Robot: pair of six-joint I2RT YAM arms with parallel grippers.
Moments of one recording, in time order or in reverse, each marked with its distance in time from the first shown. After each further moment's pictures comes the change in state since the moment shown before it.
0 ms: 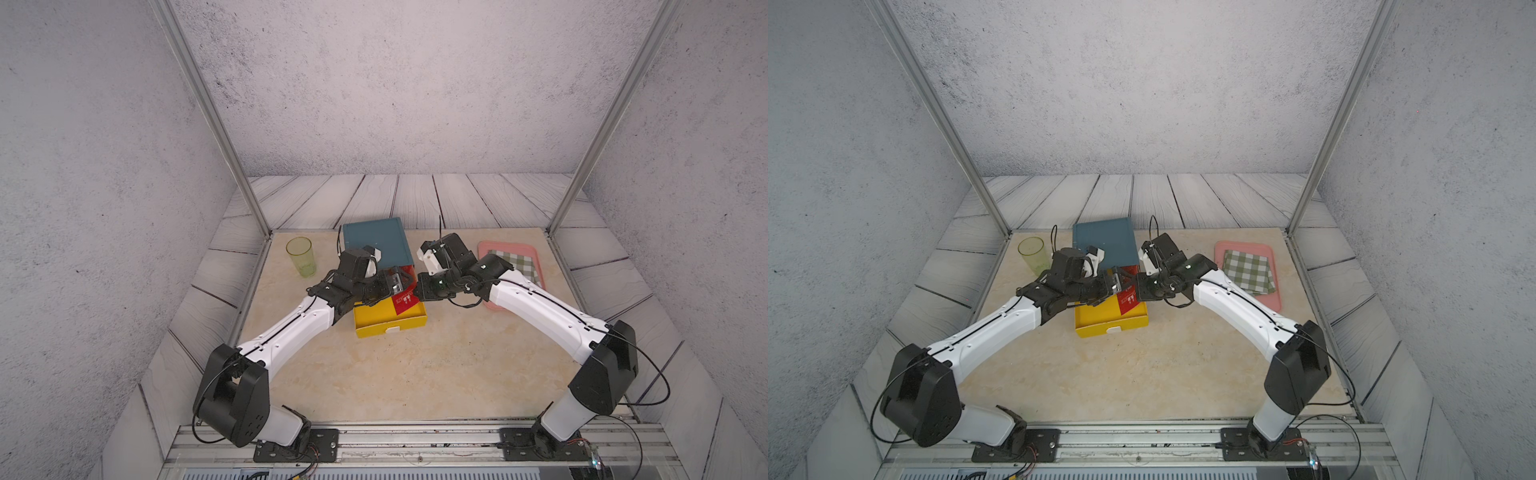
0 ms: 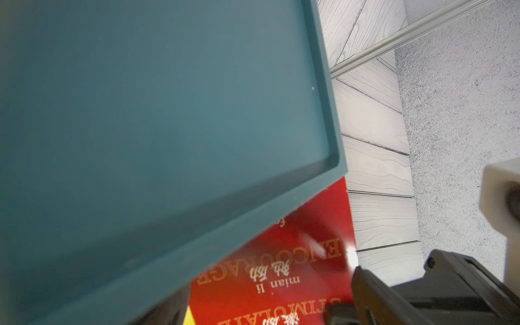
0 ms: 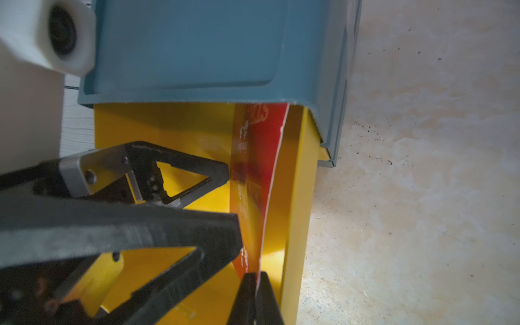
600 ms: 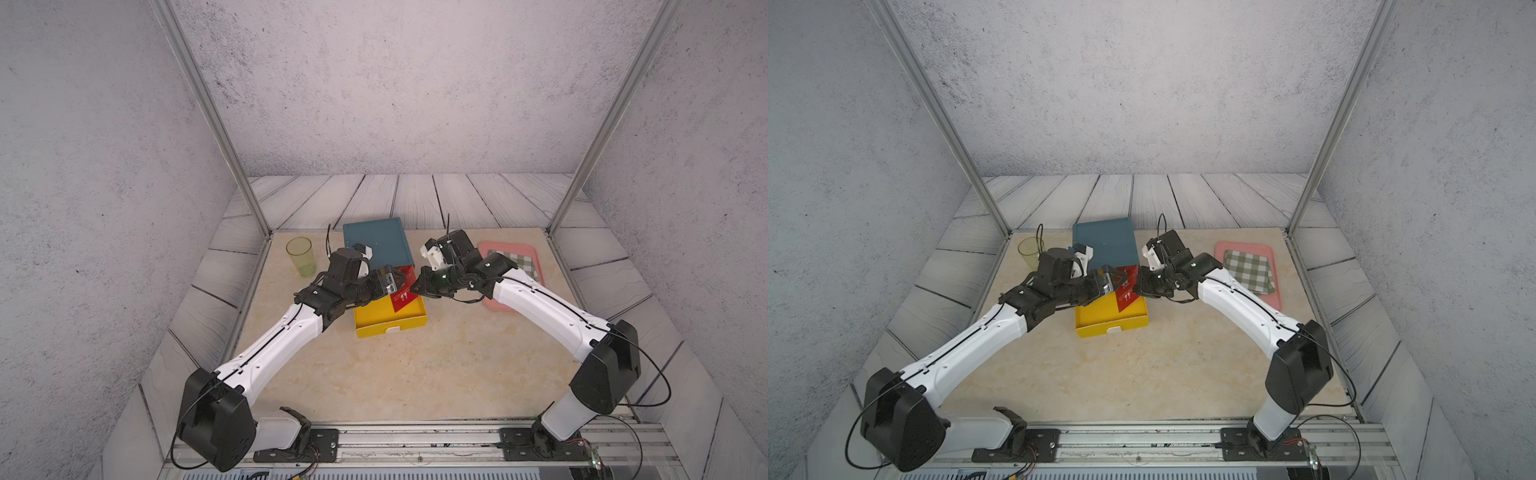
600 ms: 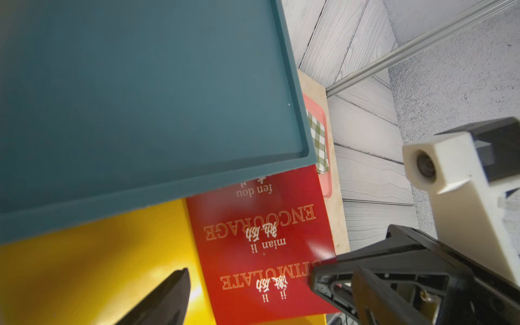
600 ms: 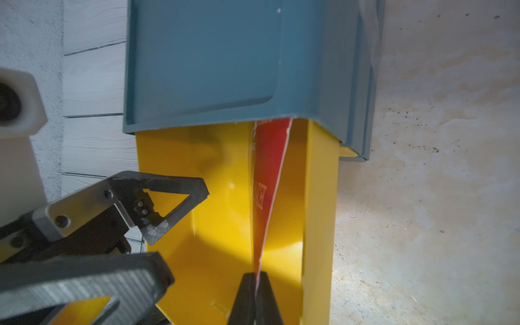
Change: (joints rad) left arm 0.000 -0.137 0.001 -0.104 -0.089 0.014; right arm -0.047 -0.011 -0.024 0.074 -0.159 0.134
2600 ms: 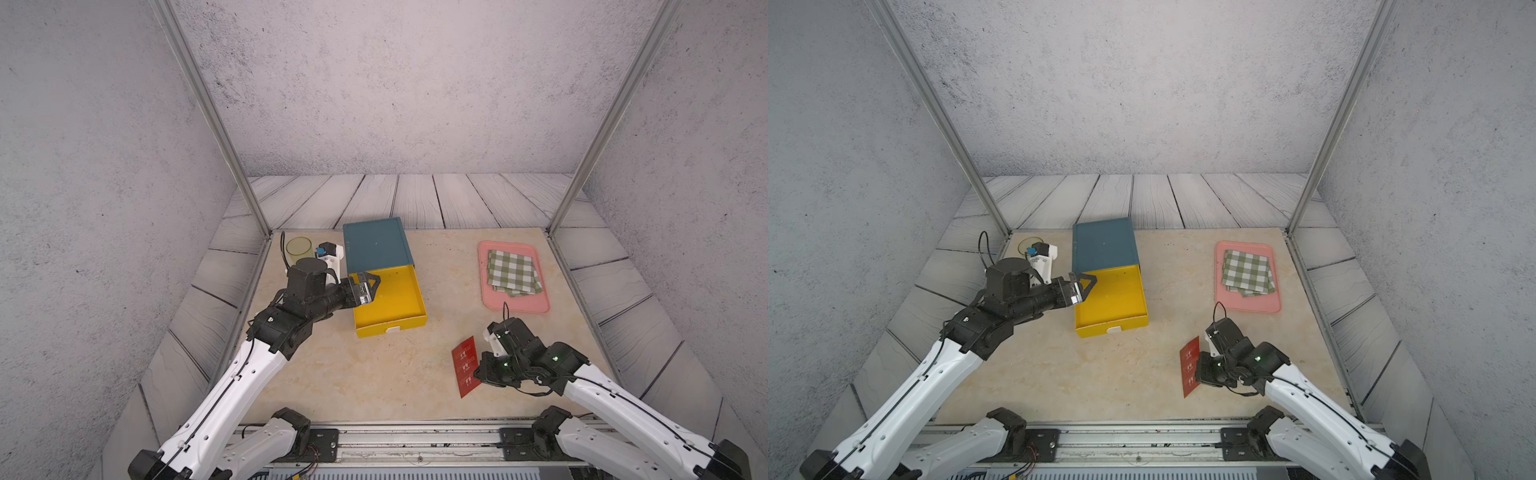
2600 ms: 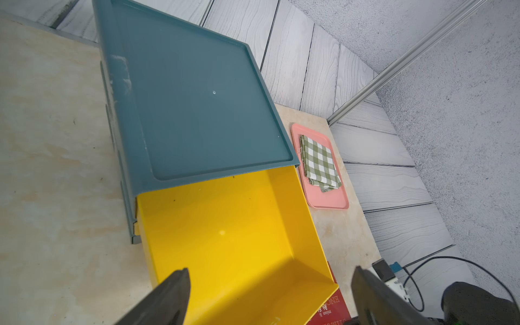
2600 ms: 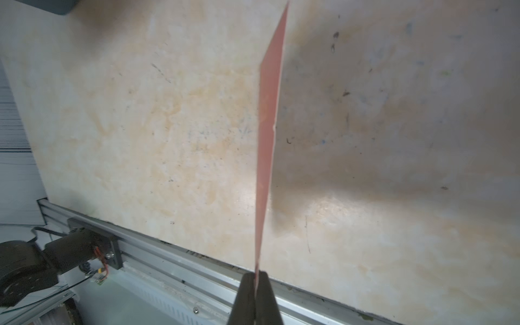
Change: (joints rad) left arm 0.061 -0.297 -0.016 -0.190 -0.102 0.218; right arm -0.027 -0.748 -0.921 -0.129 0.124 0.108
